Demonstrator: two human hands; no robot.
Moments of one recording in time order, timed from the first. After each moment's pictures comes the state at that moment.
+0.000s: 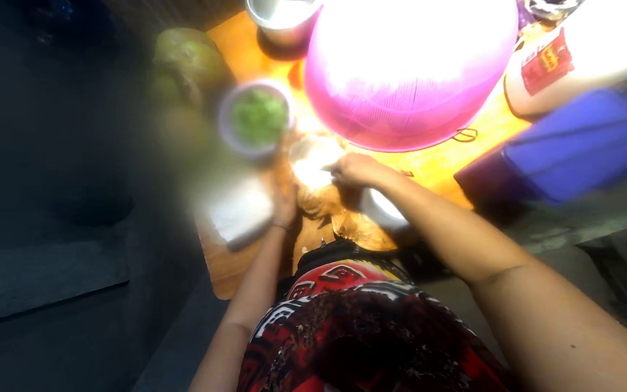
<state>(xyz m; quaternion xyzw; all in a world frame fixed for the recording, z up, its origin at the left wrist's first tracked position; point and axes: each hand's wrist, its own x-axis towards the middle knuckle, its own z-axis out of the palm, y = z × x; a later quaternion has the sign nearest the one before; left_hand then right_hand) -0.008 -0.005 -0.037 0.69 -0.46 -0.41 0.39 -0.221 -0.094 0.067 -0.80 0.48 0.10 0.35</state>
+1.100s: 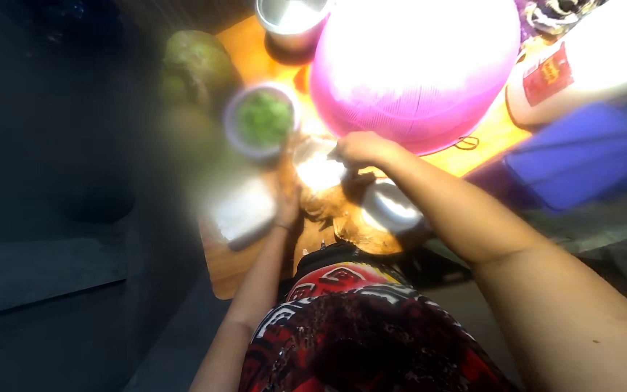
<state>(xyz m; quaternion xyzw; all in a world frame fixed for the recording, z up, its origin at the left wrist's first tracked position) -0.009 -0.006 -0.032 0.69 -0.44 -0.43 0.39 -0.208 -0.123 0.121 -0.81 0.47 0.21 0.28</state>
